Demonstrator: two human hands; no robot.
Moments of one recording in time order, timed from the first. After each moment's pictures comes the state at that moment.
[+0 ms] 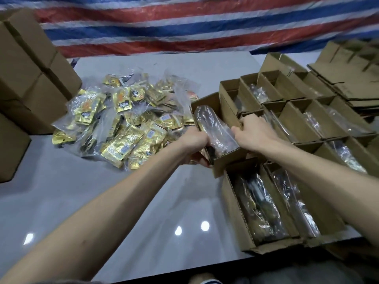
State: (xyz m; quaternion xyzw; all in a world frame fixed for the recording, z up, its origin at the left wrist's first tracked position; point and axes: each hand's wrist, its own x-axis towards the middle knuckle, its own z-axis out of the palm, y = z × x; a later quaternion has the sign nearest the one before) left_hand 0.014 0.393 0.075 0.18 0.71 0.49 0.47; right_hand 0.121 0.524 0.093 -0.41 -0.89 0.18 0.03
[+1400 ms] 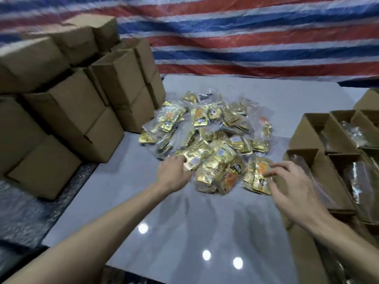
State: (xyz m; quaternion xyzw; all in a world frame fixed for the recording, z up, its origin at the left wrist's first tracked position) left_hand -0.090 0.198 0.024 0.21 0.96 0.13 0.09; right_hand 0.099 0.436 0.051 -0.15 -0.95 0.23 0.18
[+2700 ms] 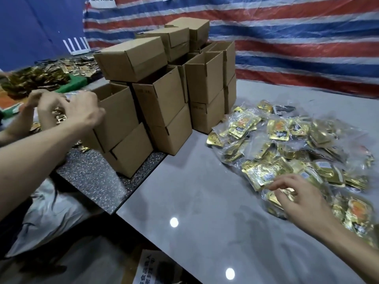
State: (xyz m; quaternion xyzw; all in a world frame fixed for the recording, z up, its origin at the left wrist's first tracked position) left_hand -0.228 -0.161 0.167 -0.17 0.97 -0.06 -0.18; right_hand -0.008 0.310 0.045 -0.01 -0.93 0.37 0.07
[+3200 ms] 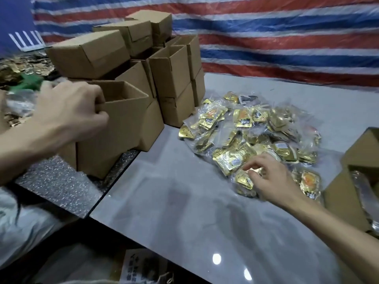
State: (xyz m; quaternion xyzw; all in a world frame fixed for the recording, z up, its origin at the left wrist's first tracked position) left_hand -0.118 -0.052 0.219 0.14 0.96 -0.04 -0.23; right_hand 0.005 0.326 0.062 -0.03 -0.93 0.36 0.08
